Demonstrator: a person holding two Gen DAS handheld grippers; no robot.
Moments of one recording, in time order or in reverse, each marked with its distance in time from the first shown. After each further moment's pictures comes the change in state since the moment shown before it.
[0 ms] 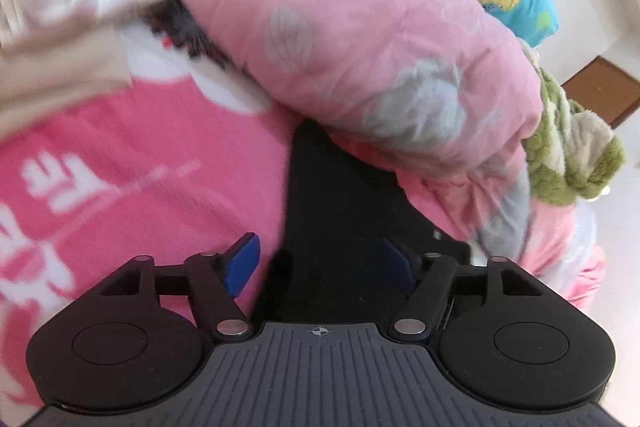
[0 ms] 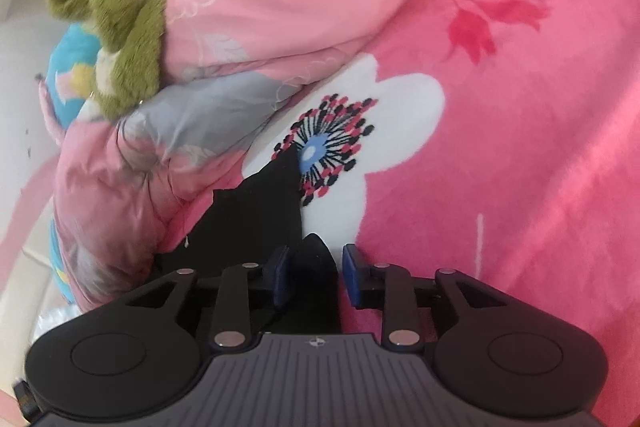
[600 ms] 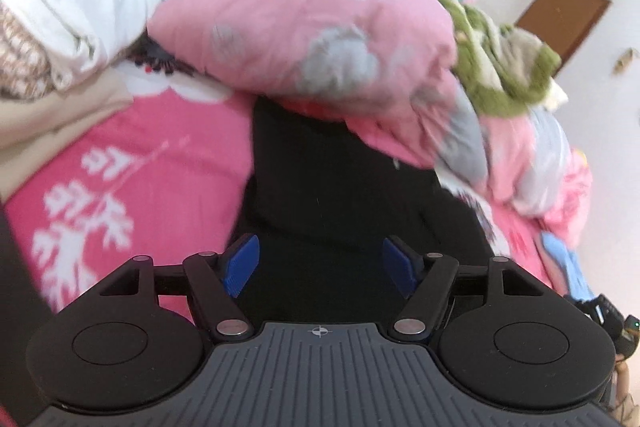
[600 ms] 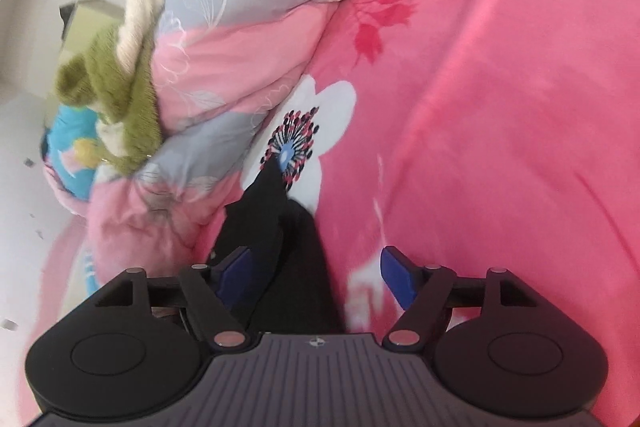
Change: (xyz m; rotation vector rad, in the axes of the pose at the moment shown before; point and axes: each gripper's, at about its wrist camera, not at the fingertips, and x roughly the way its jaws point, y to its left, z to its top) left arm -0.092 -0.031 -0.052 0.229 0.080 -0.026; right arm -0.115 -0.035 -0.045 0.291 -0.049 0.035
